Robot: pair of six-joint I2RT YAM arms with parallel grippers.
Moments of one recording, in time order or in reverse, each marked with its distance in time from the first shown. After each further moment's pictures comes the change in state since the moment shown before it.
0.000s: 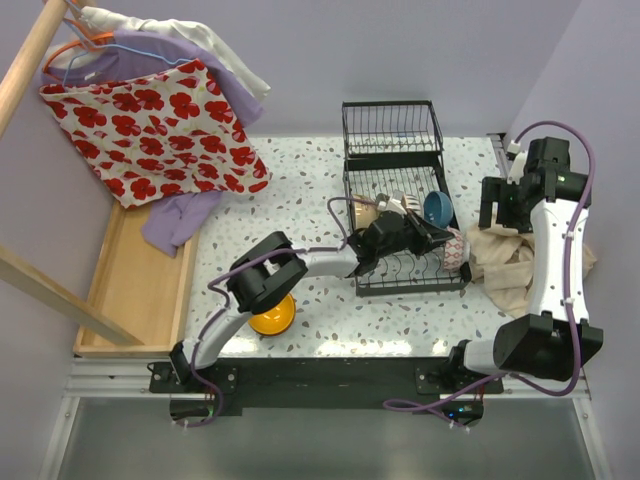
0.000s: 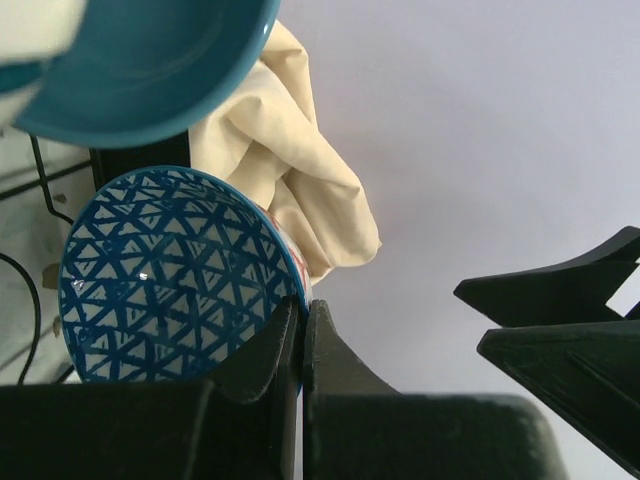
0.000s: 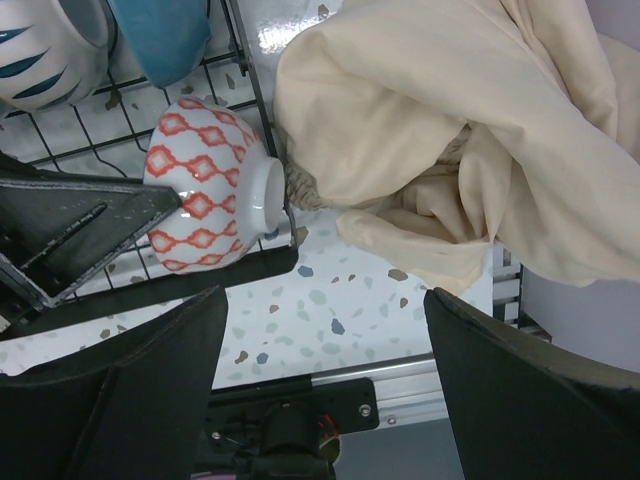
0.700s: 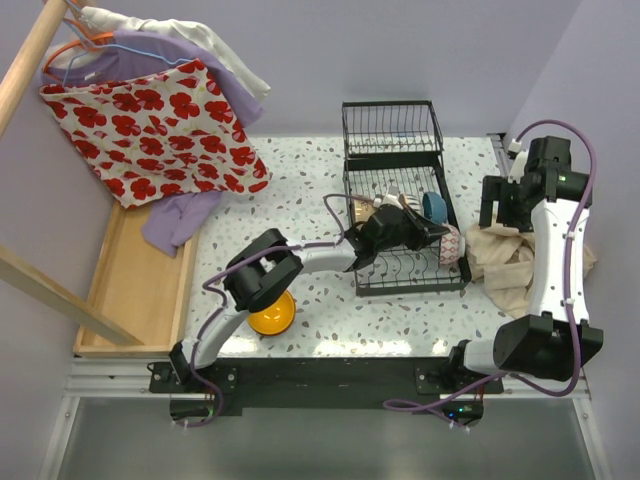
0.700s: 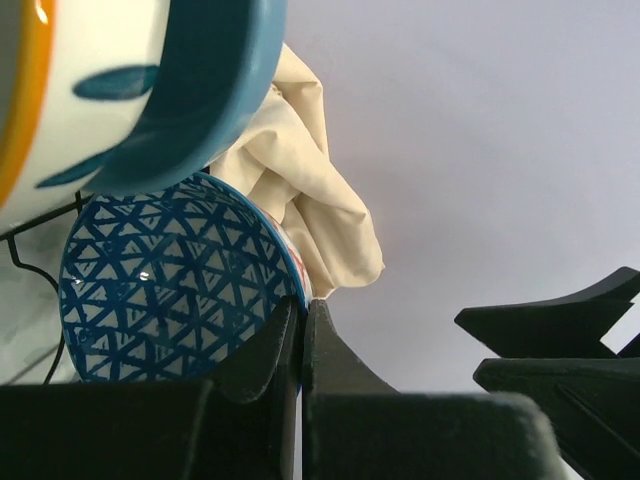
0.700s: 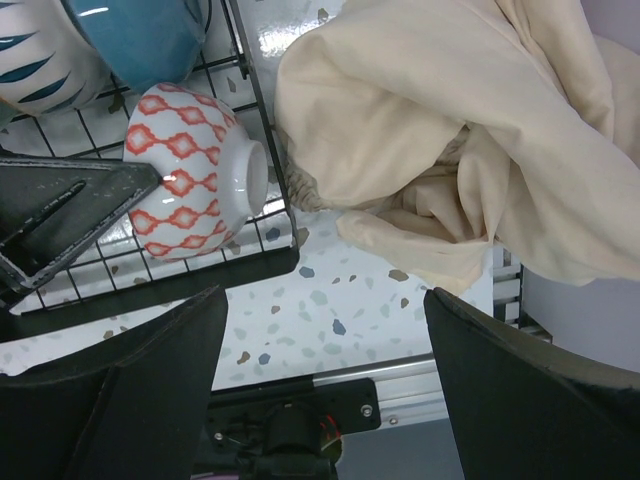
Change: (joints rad) left arm 0.024 -0.017 0.022 -0.101 -0.014 -0.021; right arm 0.000 0.000 0.011 -0.004 0.000 0.006
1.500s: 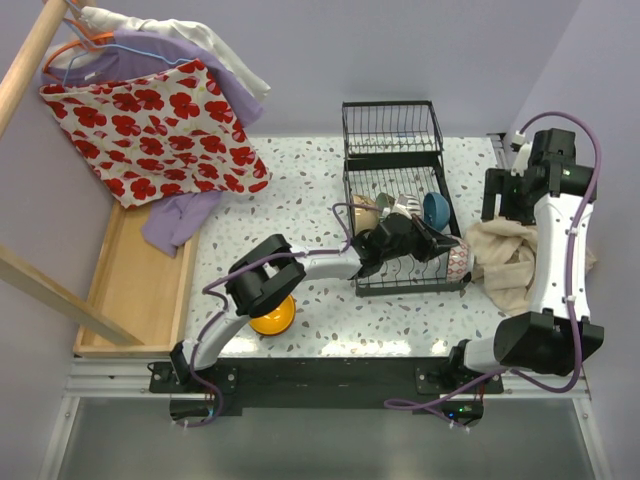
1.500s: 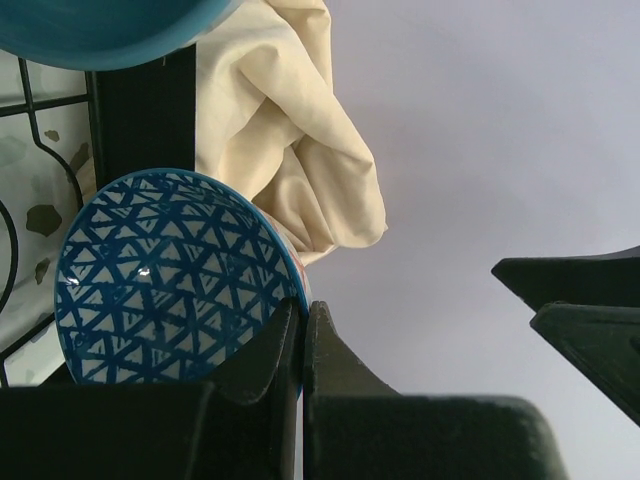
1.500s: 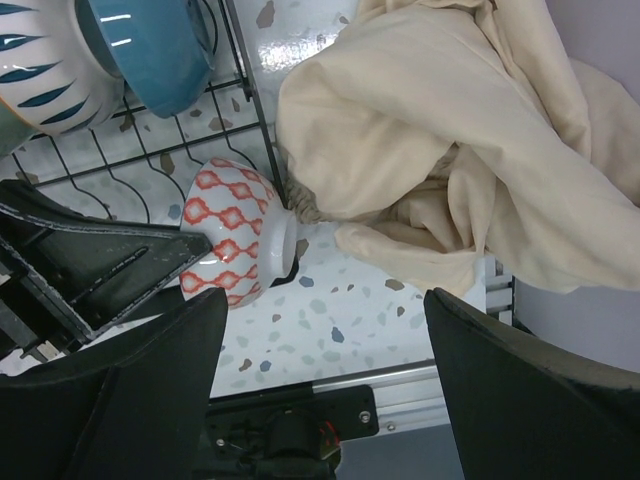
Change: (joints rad) left arm -0.057 -0.008 -0.005 -0.007 0.025 -0.038; right arm 0.000 0.030 0.077 -0.020 -0.001 0.002
